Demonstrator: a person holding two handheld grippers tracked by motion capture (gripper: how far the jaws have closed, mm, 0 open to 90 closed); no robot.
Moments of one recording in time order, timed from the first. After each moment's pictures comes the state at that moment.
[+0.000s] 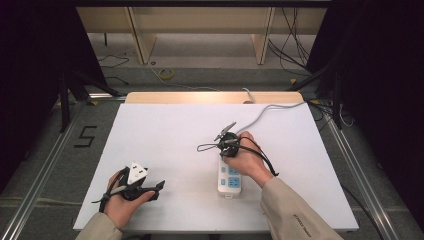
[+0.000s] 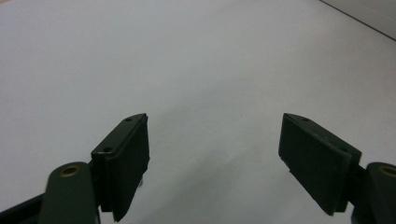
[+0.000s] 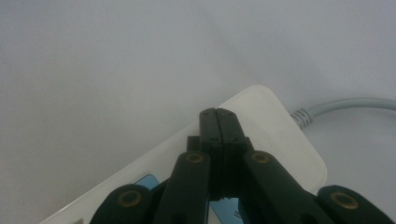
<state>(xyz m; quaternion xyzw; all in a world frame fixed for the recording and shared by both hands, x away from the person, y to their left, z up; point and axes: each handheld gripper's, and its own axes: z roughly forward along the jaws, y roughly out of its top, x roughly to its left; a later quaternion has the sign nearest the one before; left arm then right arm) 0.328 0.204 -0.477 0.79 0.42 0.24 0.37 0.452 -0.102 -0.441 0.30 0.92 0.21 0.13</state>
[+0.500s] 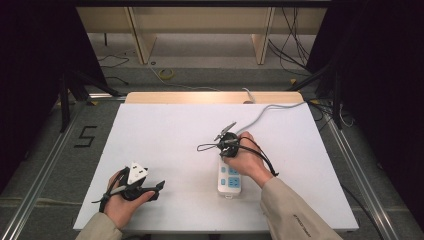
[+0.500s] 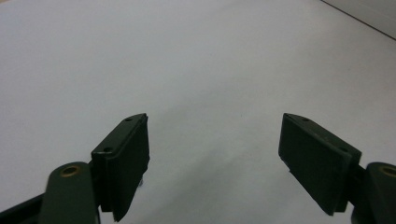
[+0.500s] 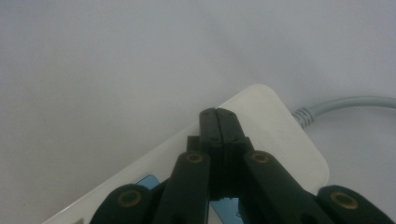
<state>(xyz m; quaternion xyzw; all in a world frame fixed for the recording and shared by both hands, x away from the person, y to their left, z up) 0.328 0.204 -0.477 0.80 0.42 0.24 0.37 0.452 -0.102 -0.442 0.31 0.92 0.22 0.12</state>
